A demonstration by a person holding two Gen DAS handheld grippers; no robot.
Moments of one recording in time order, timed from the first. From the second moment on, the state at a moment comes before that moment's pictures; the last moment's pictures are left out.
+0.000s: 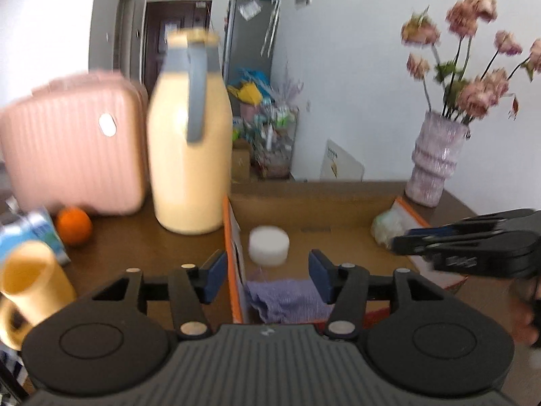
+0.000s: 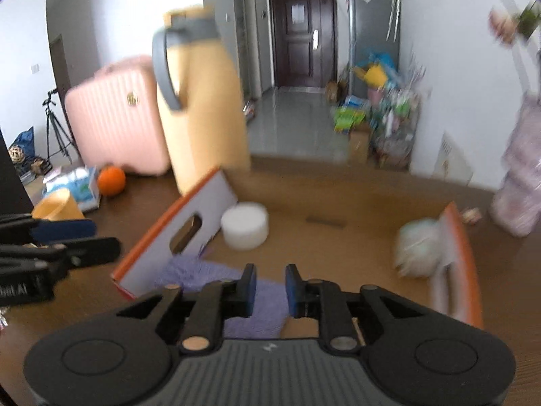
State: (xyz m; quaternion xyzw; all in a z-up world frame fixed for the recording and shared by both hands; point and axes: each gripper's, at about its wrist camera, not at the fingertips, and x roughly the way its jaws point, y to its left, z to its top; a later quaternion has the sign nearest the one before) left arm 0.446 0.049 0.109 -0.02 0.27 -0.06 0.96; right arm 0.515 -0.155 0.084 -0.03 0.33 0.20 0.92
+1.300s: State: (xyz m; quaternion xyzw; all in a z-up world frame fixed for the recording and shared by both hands) left arm 0.094 -0.004 0.014 -0.05 0.17 -0.05 0.98; right arm 0.091 -0.263 -0.008 0.03 0.15 0.14 0.98
